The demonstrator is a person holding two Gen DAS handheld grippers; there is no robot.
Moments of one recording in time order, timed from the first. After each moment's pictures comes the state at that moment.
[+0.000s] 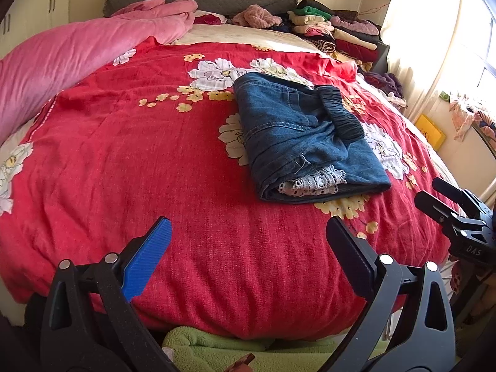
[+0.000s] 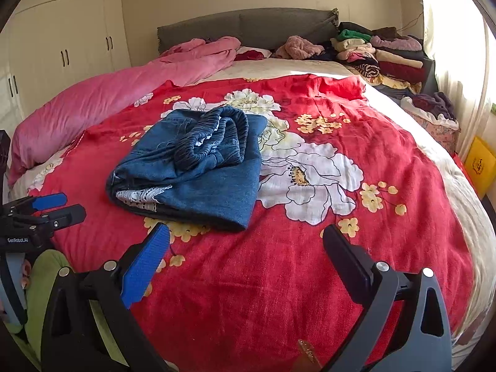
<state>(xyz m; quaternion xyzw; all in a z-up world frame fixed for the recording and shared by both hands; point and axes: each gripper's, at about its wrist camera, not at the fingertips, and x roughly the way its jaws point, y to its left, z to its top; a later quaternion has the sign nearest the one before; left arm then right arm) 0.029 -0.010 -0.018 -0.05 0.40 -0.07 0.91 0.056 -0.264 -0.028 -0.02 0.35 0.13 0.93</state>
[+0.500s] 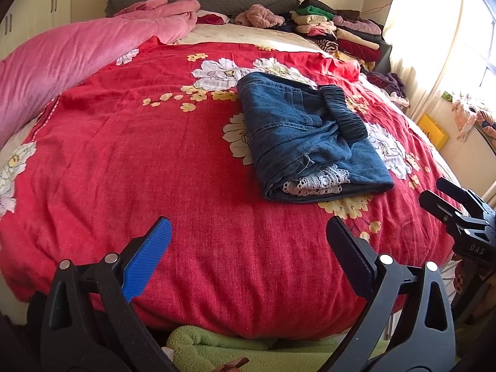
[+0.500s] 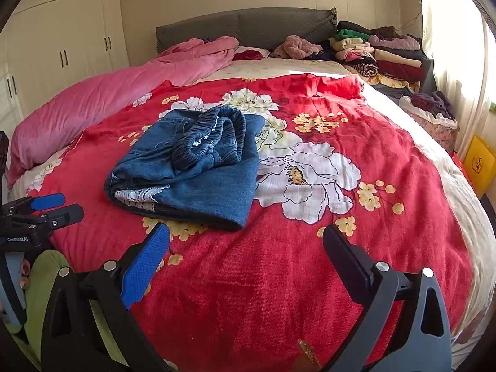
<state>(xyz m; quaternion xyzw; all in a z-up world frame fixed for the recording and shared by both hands) 0.030 -0.006 -0.019 -0.05 0.40 -0.07 0.91 0.054 -0.268 -0.025 -0.02 0.35 0.12 0.93</state>
